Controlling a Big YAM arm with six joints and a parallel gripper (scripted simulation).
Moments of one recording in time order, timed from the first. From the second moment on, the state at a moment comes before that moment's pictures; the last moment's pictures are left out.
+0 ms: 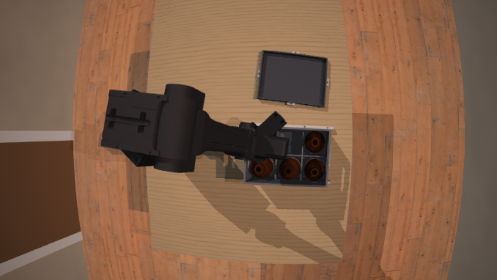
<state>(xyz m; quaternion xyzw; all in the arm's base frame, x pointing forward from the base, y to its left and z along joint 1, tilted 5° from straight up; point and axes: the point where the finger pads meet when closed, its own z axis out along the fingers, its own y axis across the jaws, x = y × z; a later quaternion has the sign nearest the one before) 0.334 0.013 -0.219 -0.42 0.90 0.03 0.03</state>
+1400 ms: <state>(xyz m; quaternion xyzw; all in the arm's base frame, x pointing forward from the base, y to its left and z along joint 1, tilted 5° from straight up) 0.337 0.015 -0.219 -0.42 0.90 0.02 0.04</state>
